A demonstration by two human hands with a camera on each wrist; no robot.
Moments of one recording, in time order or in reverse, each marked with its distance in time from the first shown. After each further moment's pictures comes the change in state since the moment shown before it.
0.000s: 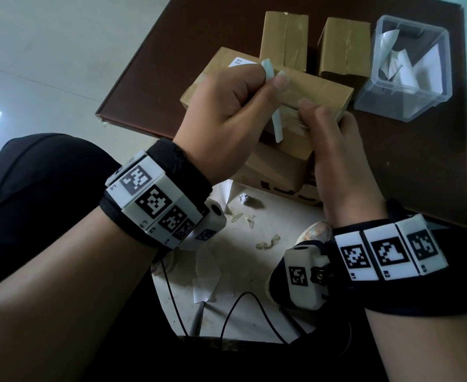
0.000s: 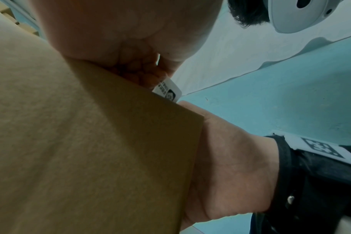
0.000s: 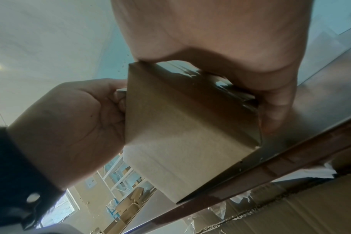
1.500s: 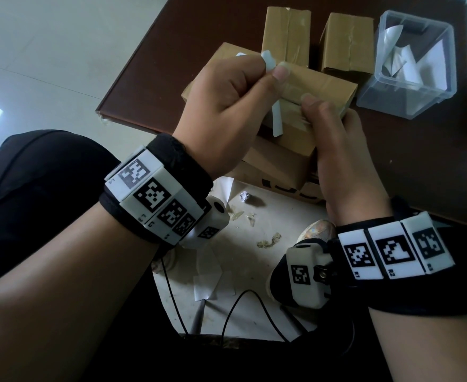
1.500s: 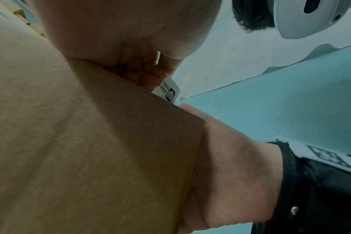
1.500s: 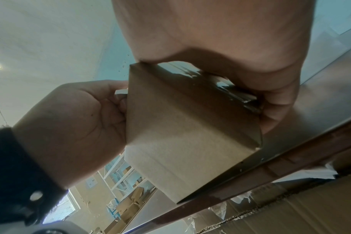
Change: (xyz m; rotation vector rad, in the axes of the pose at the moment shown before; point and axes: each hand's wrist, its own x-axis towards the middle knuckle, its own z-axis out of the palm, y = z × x) left_hand 0.001 0.000 -0.002 -0.041 0.010 -0.028; right_hand -0.002 -0.002 0.000 -0.016 0.007 0.014
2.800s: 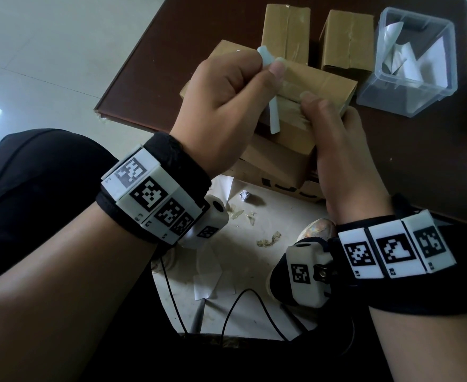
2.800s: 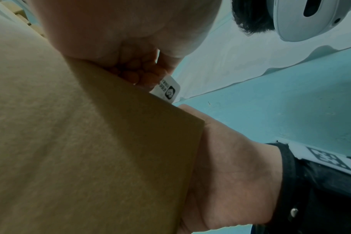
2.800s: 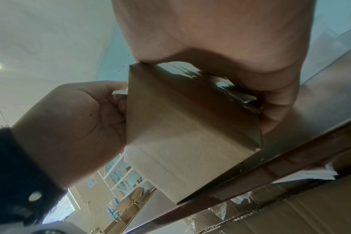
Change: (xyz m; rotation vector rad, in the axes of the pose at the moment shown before) left_hand 0.001 -0.005 0.000 -0.009 0.013 0.032; right_hand 0.001 0.003 -0.001 0.008 -0.004 -0.030
